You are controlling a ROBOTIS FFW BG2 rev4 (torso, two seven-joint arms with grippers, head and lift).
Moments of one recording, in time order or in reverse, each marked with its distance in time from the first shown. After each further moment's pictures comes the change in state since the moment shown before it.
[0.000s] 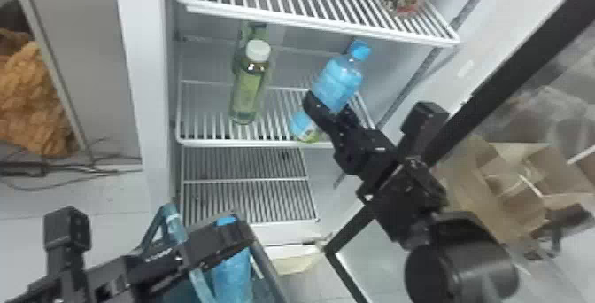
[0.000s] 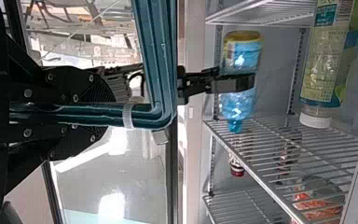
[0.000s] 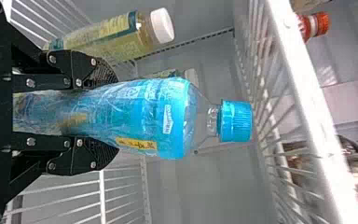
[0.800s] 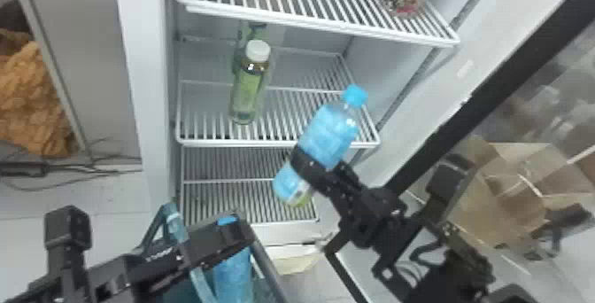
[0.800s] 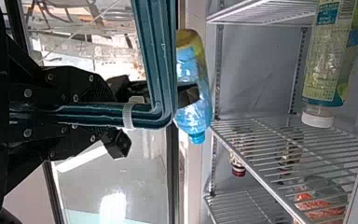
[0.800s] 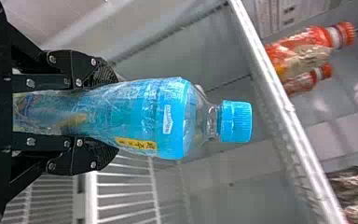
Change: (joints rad) left arm -0.004 0.003 -0.004 0.000 0.002 -0.003 0.001; right arm 0.363 0.030 -0.061 -0.330 -0.123 0.137 0.062
